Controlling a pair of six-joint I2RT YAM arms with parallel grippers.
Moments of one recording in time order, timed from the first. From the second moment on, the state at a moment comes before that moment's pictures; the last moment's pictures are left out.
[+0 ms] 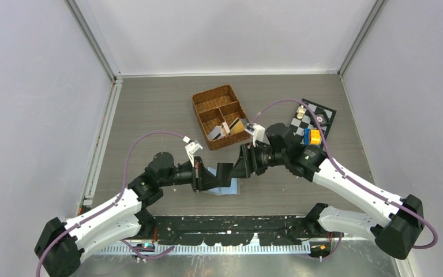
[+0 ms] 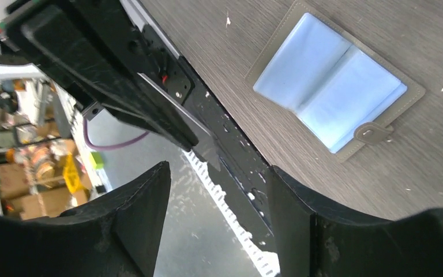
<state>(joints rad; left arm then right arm) -0.76 0.81 0.38 0.21 0.62 -0.62 0.77 1.08 0.93 -0.52 -0.50 0.53</state>
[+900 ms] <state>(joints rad) -0.76 0.82 0.51 -0.21 0.18 -0.62 0.75 1.18 0.65 -0.07 -0.29 0.94</state>
